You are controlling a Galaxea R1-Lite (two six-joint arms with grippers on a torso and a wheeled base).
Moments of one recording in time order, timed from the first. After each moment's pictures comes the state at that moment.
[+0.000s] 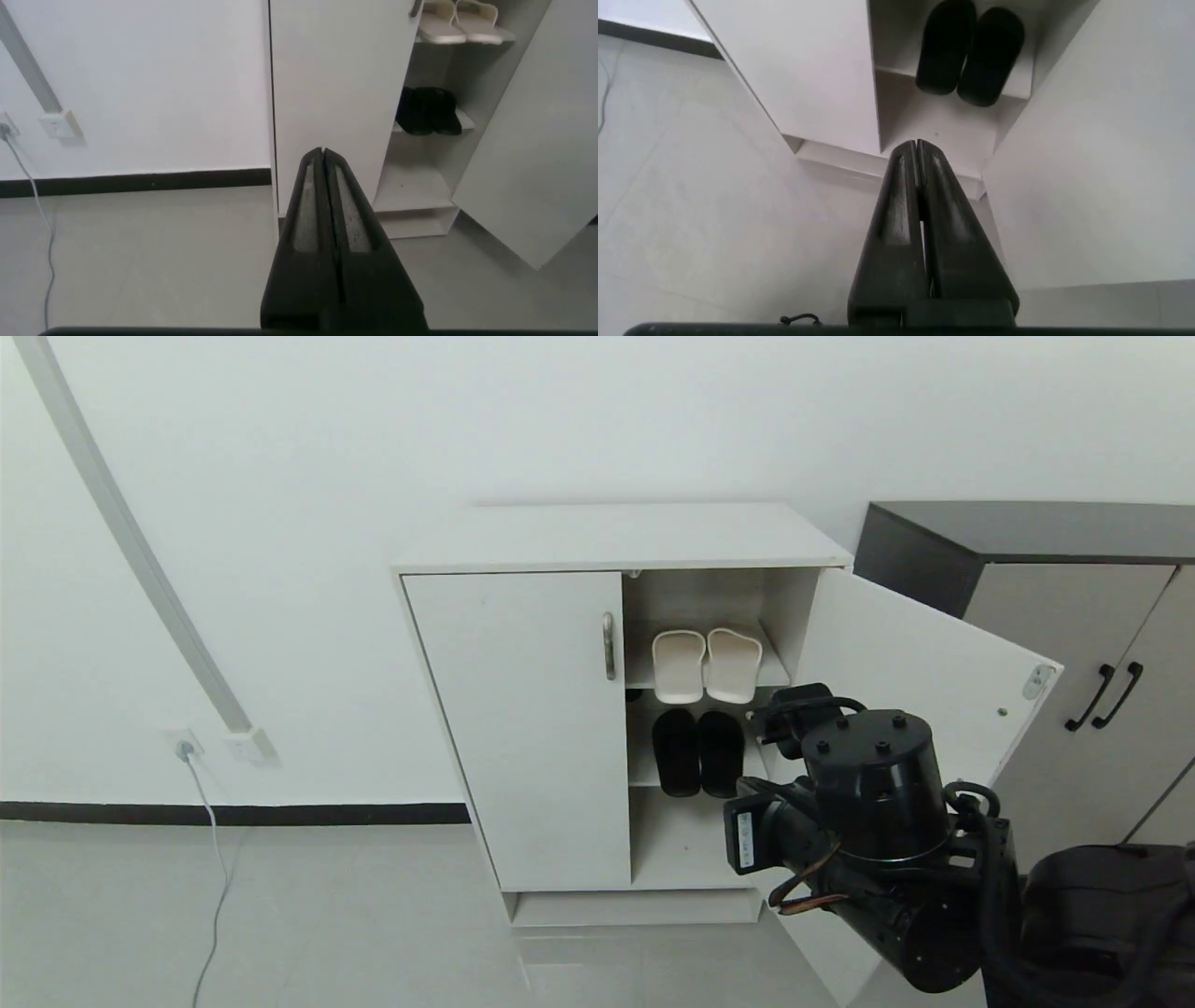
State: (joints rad) left arm 0.00 0.00 0.00 0.00 -0.03 -0.01; right arm 0.89 1.77 -0.84 -0.56 -0.58 0.23
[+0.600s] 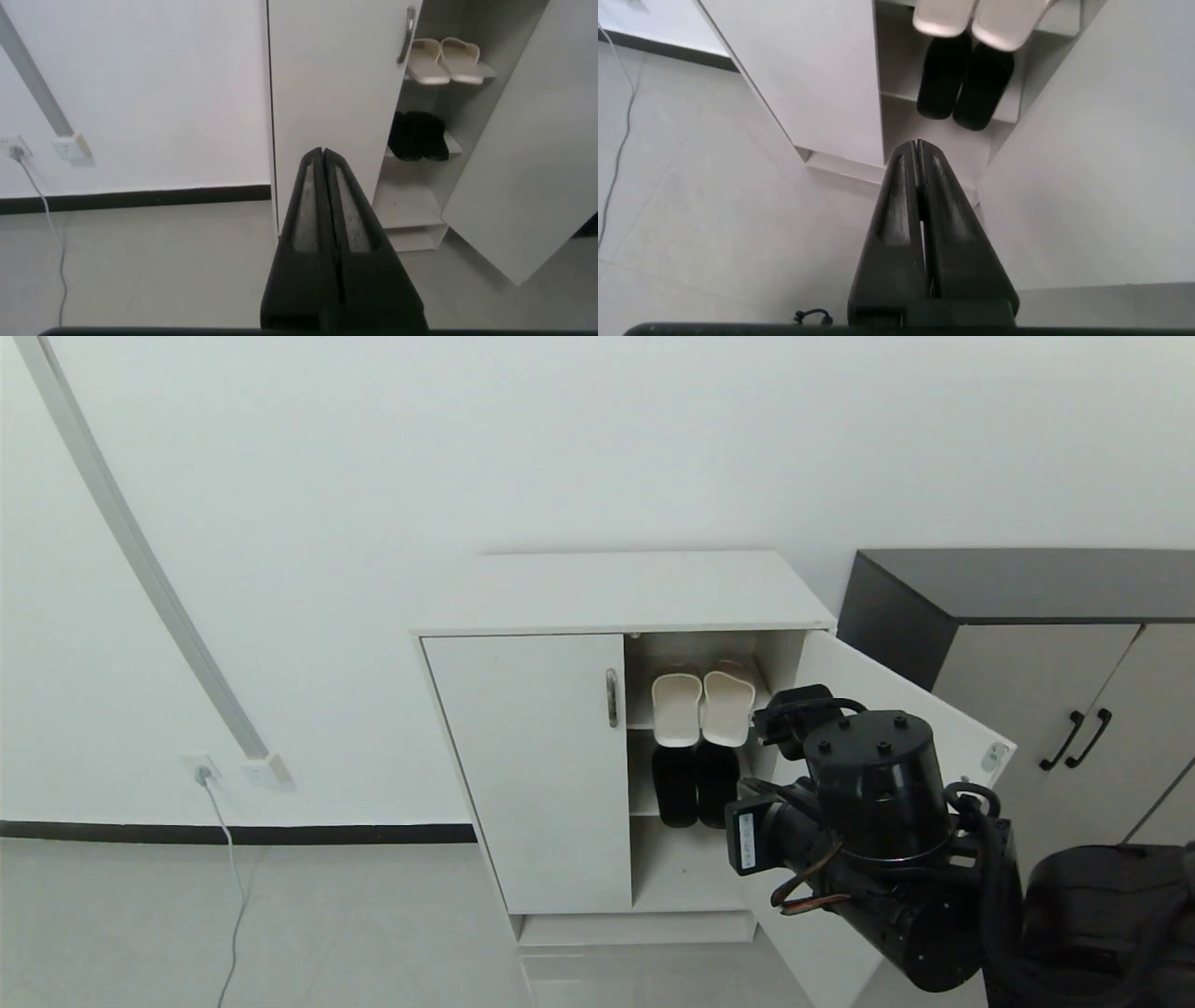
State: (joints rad) left arm 0.00 0.00 0.00 0.00 -0.03 -0.01; right arm 0.89 1.77 -0.83 -0.57 -0.57 0.23
